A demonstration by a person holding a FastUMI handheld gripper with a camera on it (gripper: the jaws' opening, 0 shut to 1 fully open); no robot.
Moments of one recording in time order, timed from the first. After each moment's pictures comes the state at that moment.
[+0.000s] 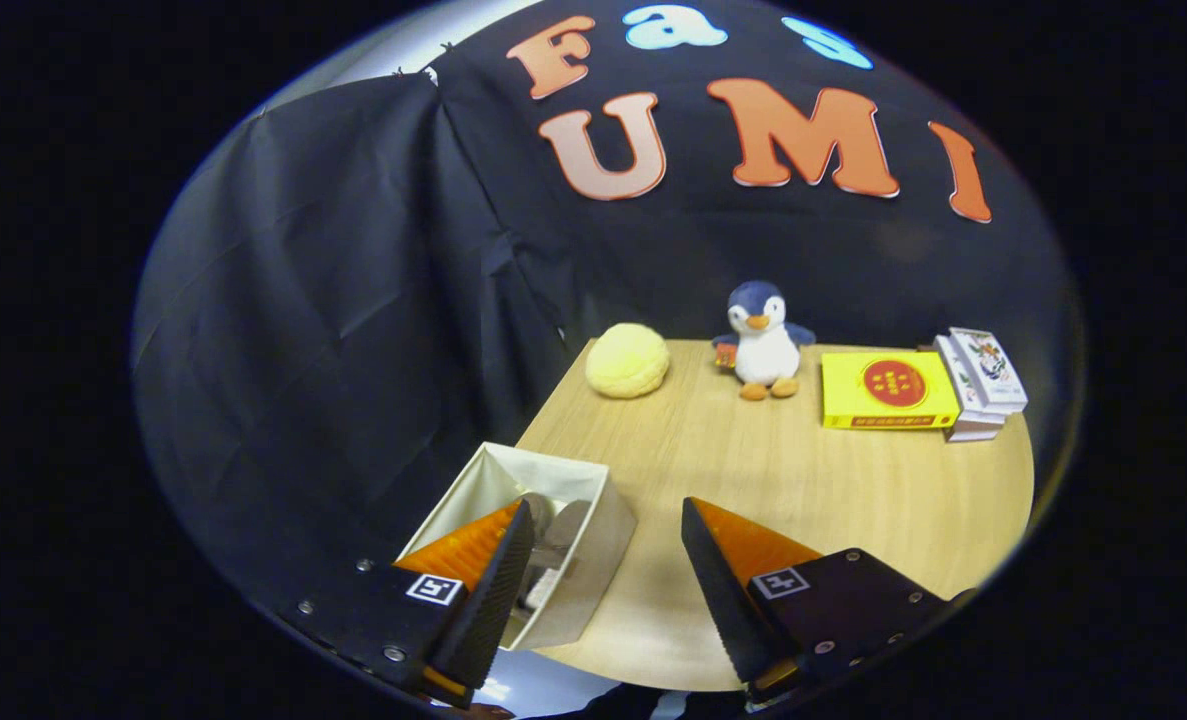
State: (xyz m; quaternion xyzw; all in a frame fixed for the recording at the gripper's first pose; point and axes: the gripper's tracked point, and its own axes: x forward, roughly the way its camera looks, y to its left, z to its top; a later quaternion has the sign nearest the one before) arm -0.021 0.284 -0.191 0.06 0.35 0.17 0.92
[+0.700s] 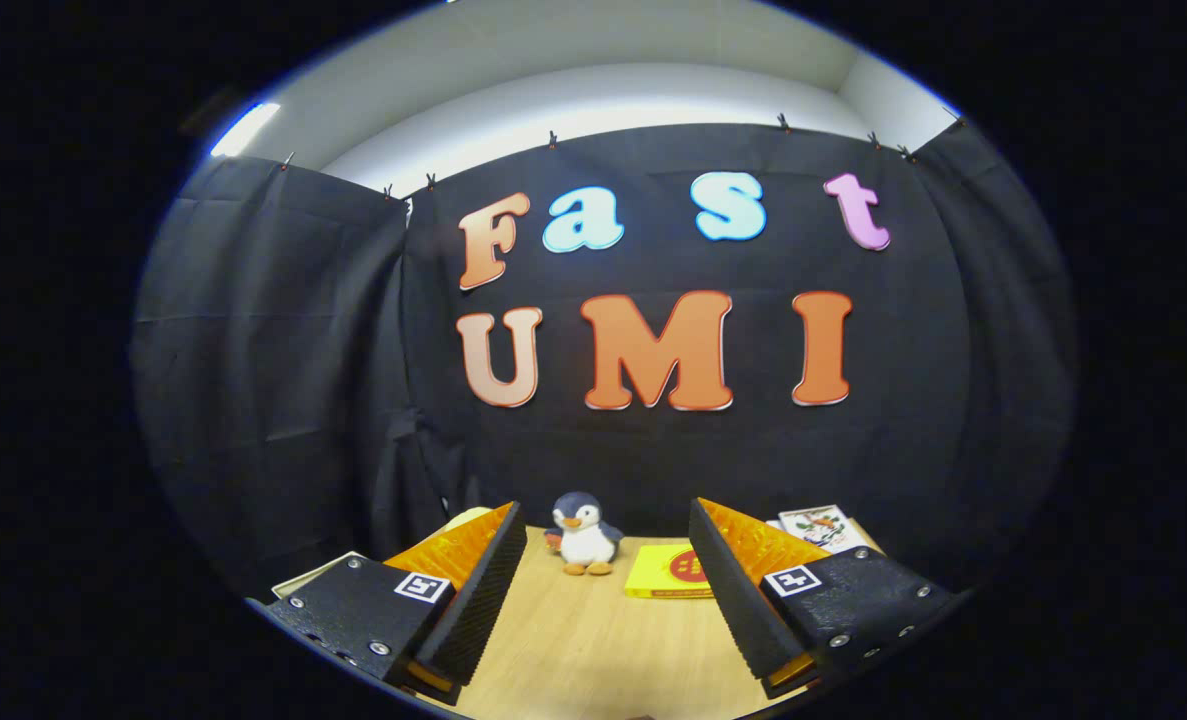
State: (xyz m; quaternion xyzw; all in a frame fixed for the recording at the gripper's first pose) arm -0.005 0.058 -0.040 0.01 0.05 0.05 1.00
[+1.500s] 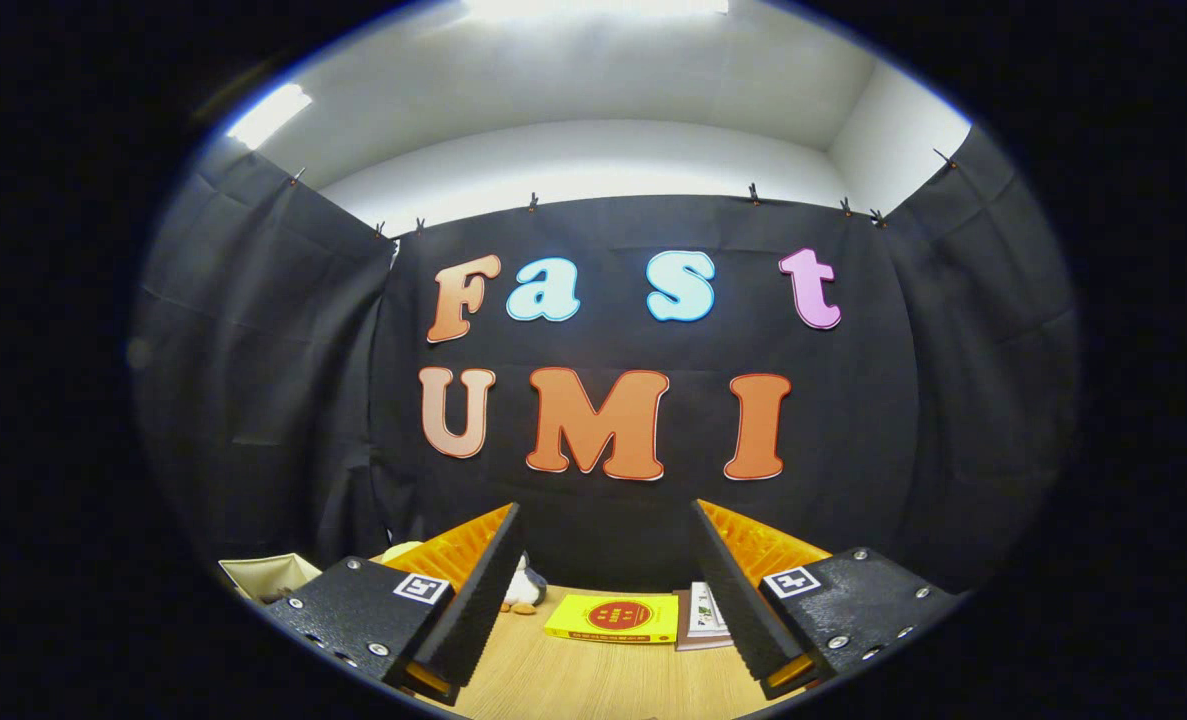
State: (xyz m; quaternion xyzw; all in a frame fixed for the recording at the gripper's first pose) arm -0.027 -0.011 -0.004 -0.02 -0.03 0.02 1.00
